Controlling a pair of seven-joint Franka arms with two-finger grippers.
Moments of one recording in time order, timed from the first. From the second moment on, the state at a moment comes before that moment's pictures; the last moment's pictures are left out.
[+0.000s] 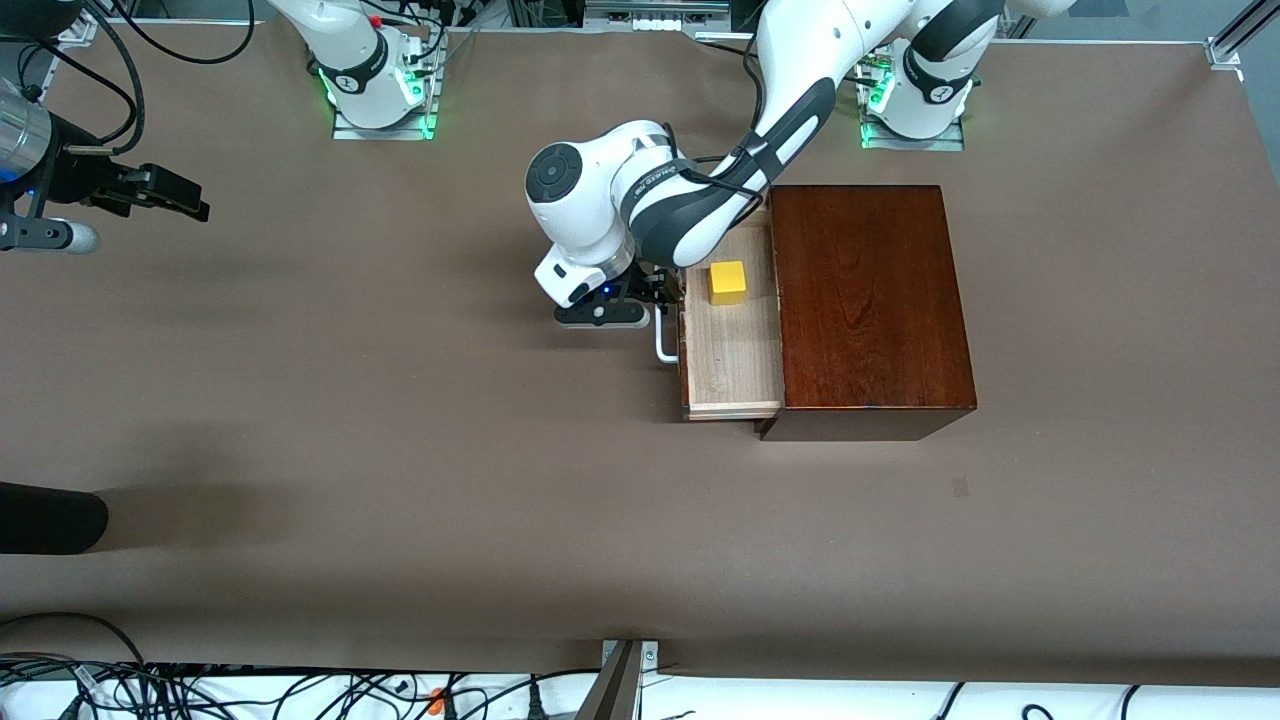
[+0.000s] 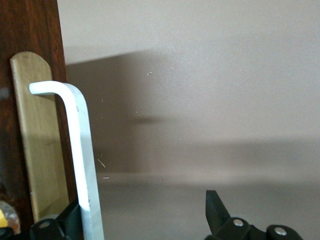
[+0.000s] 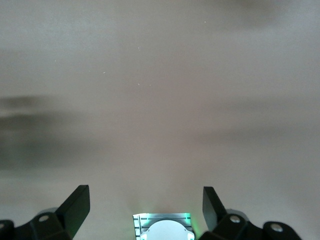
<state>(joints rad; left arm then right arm) -0.67 0.86 -0.34 -1.16 0.41 1.80 -0.99 -0.06 -0.06 0.04 -1.76 0.02 1.52 0.04</state>
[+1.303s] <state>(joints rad) -0.08 0.10 -0.34 -1.49 0.04 1.53 -0.33 -0.06 -0.04 0.17 -1.75 0.03 1.54 0.04</state>
